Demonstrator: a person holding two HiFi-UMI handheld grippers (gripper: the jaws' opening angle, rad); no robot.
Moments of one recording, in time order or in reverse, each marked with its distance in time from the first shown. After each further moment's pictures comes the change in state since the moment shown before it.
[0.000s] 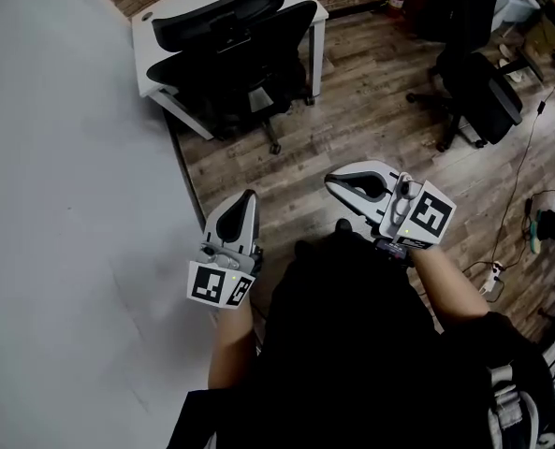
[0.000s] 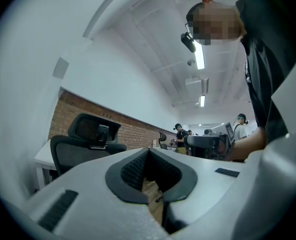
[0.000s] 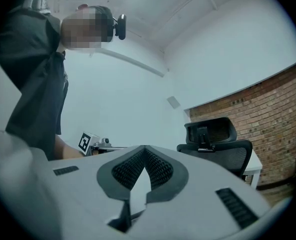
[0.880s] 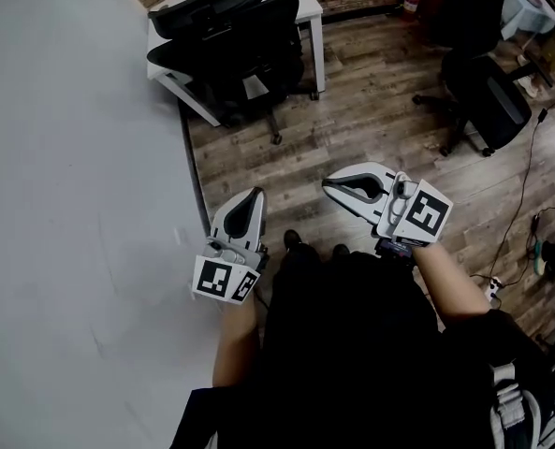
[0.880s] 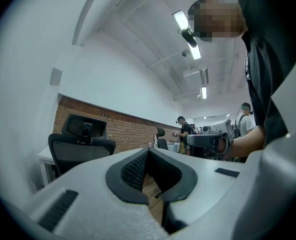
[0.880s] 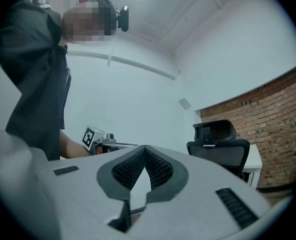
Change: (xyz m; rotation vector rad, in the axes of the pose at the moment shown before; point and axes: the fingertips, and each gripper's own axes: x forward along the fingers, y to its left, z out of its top) left arm 0.006 -0.165 -0.016 0.061 0.045 0.082; right arm -0.145 0.047 0.002 -0.034 -0.016 0.153
